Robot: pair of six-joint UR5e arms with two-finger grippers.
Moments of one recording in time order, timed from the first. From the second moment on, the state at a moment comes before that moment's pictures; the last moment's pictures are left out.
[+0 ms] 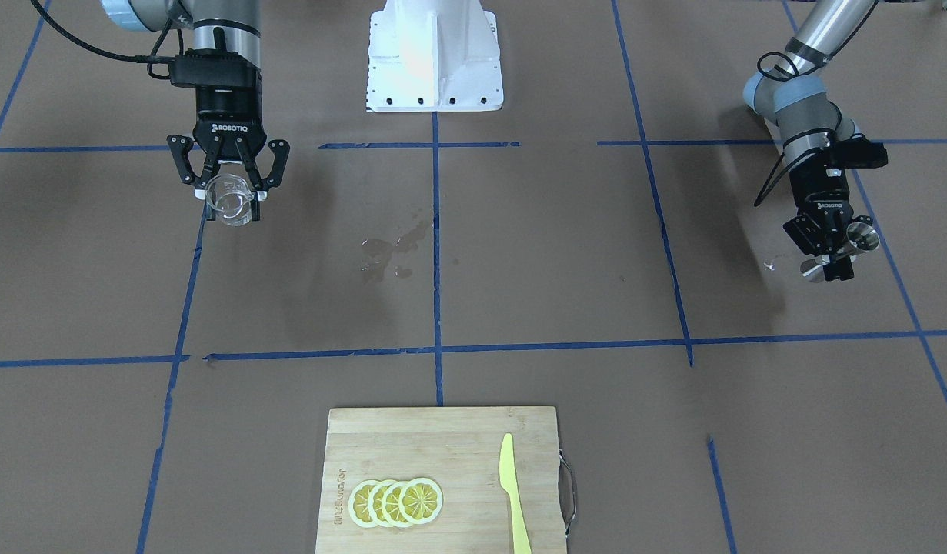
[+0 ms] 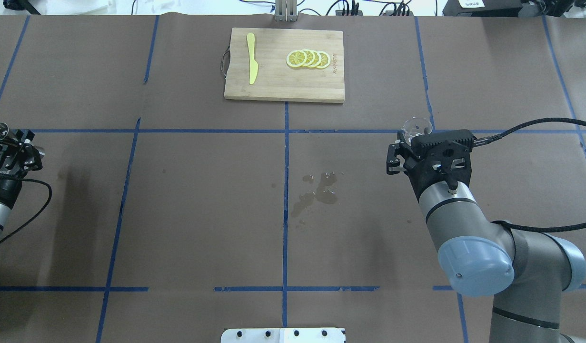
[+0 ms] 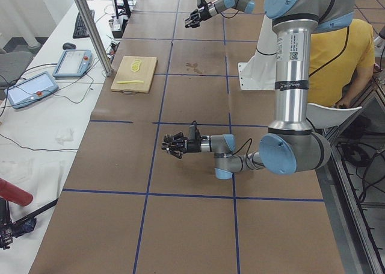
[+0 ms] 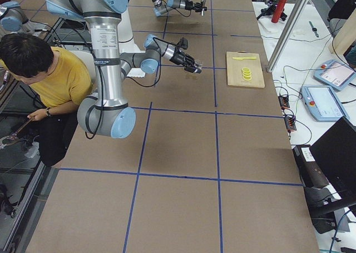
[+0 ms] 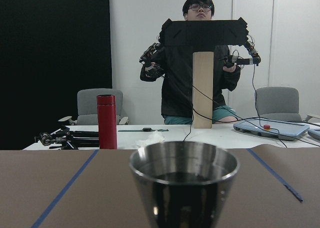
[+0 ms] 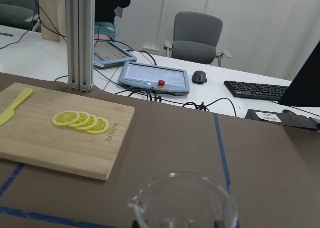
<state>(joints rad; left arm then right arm) -0.45 -1.53 -1.21 -3.34 -0.58 -0.96 0.30 -1.44 2.11 -1.29 0.75 1.12</state>
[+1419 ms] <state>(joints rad) -0.46 -1.50 -1.23 -3.34 -0.77 -0.94 0.30 -1.43 2.12 -1.29 0.75 1.12</state>
